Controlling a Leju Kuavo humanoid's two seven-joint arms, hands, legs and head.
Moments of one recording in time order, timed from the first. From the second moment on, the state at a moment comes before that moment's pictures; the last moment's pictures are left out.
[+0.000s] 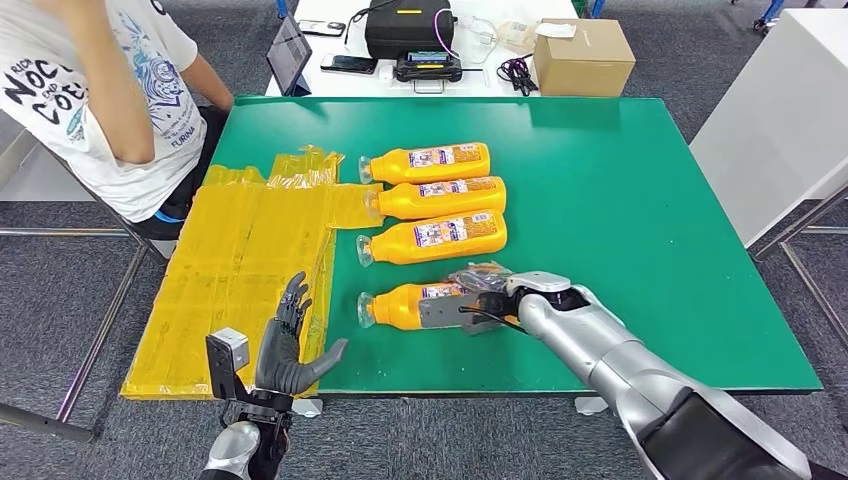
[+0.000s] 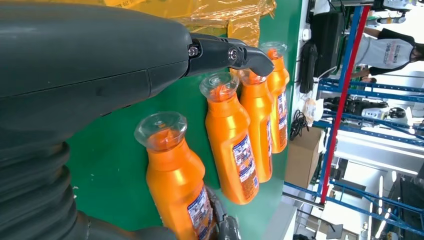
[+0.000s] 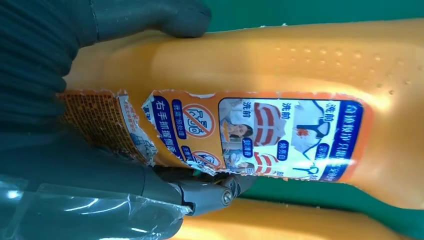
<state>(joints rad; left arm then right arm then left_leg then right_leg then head) -0.08 -0.25 -0.08 -1.11 0.01 0.00 -0.49 -0.78 -0.13 1.00 -0.72 0.46 0.40 -0.17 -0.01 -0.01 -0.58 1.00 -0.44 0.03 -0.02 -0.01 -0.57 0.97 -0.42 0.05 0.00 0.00</state>
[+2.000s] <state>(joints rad) 0.00 -0.25 -0.17 -1.14 0.42 -0.29 -0.41 0.02 0.21 0.39 -1.26 0.31 -0.20 -0.67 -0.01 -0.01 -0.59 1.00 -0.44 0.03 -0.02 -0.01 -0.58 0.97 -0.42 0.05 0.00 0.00</state>
